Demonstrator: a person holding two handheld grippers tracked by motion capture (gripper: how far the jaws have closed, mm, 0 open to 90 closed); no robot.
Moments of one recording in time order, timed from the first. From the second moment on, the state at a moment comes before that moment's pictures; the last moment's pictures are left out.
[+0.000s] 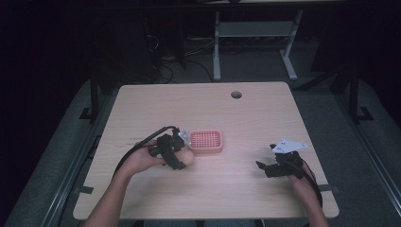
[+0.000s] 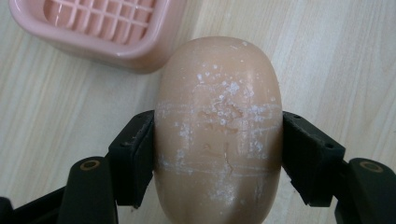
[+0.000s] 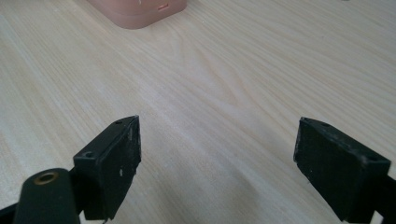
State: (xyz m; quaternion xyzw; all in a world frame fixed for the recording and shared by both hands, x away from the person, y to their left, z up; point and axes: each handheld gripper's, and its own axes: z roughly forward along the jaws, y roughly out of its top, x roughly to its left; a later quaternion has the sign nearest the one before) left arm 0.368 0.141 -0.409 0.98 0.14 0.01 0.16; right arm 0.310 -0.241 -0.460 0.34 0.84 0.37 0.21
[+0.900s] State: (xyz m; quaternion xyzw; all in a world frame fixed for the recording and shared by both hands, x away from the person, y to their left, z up) left arm 0.393 0.109 -0.394 0.98 0.12 0.02 0.16; right arm 0.310 -0.243 -0.458 0.35 0.83 0.38 0.21
